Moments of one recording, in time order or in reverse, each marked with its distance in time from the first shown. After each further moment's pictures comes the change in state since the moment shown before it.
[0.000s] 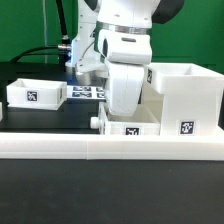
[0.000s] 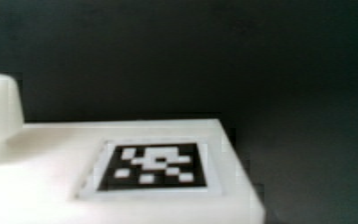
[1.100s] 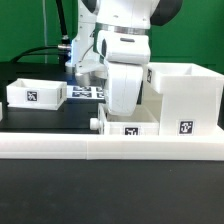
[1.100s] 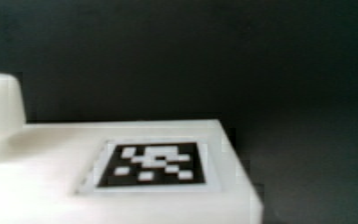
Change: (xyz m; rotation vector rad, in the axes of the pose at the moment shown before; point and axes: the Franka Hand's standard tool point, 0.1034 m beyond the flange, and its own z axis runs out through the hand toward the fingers) arm 0.000 -0.001 0.002 -0.025 0.004 0.003
